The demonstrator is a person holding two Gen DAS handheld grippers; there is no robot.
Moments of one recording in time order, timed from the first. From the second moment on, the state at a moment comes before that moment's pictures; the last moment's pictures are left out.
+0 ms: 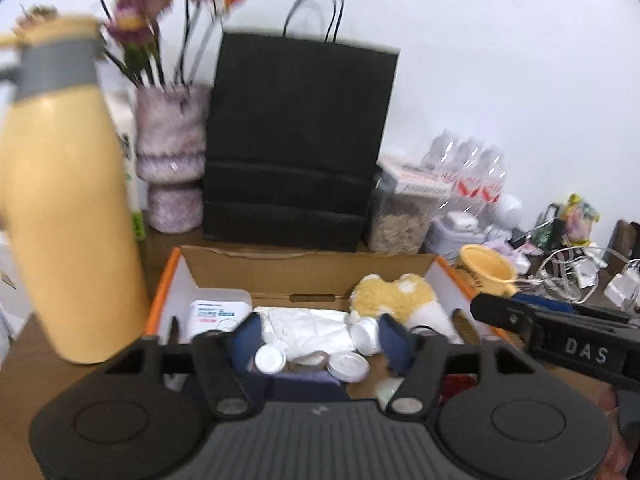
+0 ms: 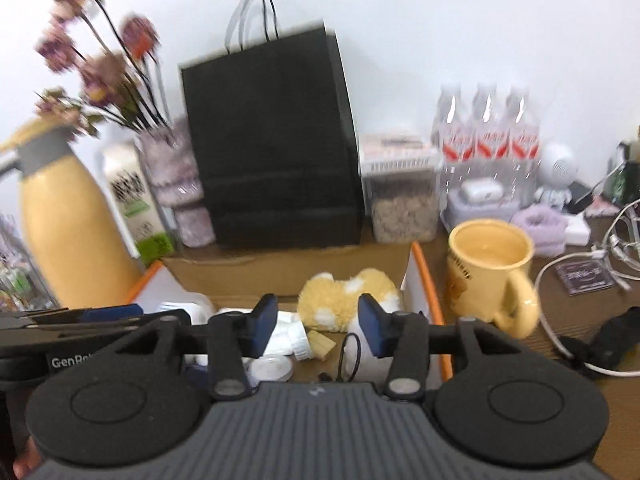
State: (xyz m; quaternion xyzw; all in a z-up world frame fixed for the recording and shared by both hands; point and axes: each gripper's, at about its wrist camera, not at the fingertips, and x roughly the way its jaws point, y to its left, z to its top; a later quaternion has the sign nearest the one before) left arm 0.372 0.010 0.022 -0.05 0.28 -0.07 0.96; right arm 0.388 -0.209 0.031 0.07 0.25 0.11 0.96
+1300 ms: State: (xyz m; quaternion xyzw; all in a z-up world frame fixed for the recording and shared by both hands) left arm 0.231 0.013 -0.065 0.07 0.27 -0.07 0.96; right arm 0.199 -0.235 -0.029 0.01 0.23 0.05 0.97
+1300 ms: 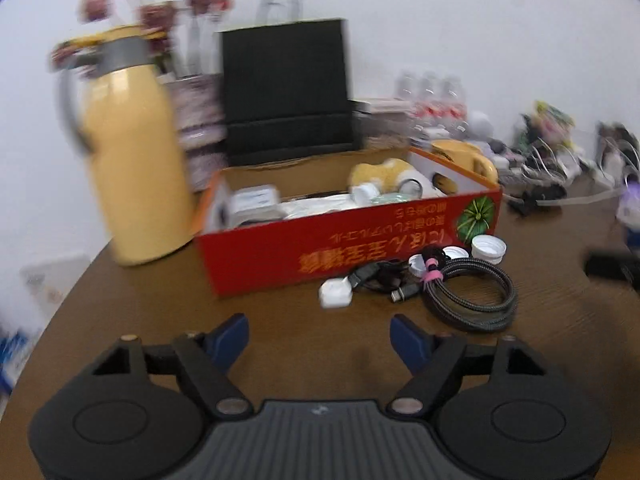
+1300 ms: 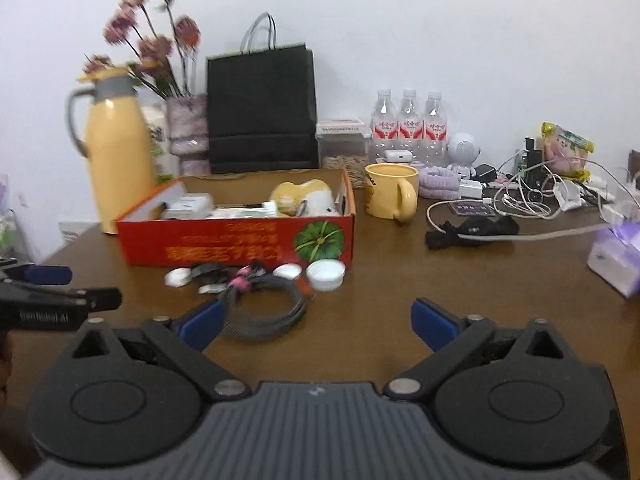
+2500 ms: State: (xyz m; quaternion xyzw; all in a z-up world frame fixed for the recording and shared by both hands) left arm 0.192 0.007 -0.032 0.01 0.33 -0.11 0.94; right arm 0.184 -0.218 -0.012 -0.01 0.24 0.11 0.97
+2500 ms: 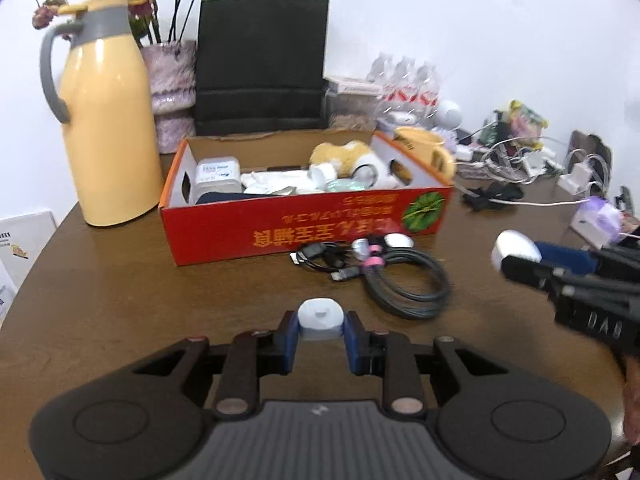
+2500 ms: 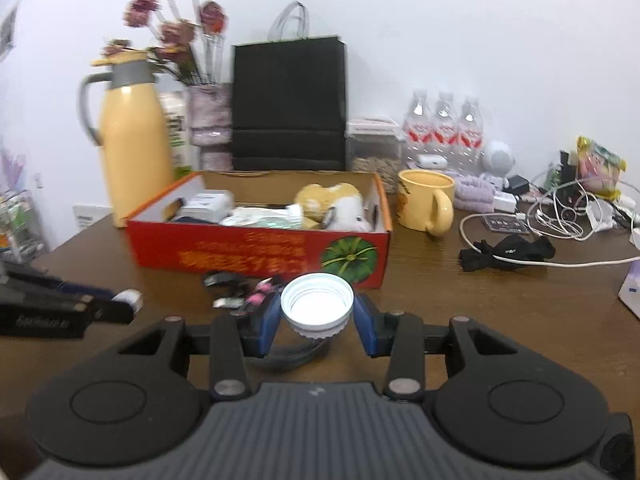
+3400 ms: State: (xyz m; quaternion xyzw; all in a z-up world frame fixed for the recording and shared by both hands) left arm 0.464 0.009 0.000 0.02 0.39 -0.13 0.91; right arm 0.443 -0.178 0.034 0.06 0.30 0.19 0.93
